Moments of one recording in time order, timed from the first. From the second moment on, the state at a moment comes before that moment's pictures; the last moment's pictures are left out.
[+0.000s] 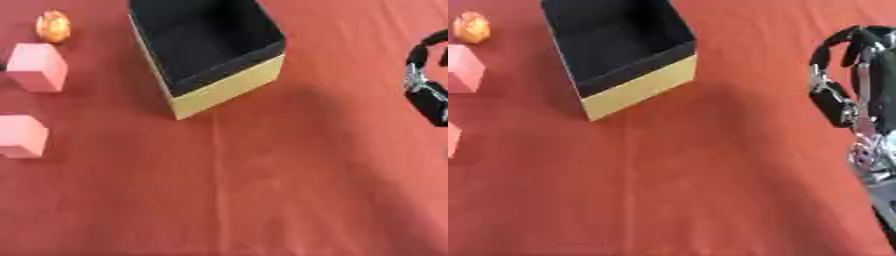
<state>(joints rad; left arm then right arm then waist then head) -0.31 0.98 0.00 -1.87 -0.47 -0.15 -0.59 -0.09 -0.60 0.03 -1.98 0.86 0.25 -0.44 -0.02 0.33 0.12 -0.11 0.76</state>
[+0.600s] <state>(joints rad) -0.34 0.98 -0.07 -1.78 -0.52 -0.19 -0.65 -0.10 -0.60 0.03 -1.98 0.86 0.24 -0.45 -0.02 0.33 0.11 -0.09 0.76</state>
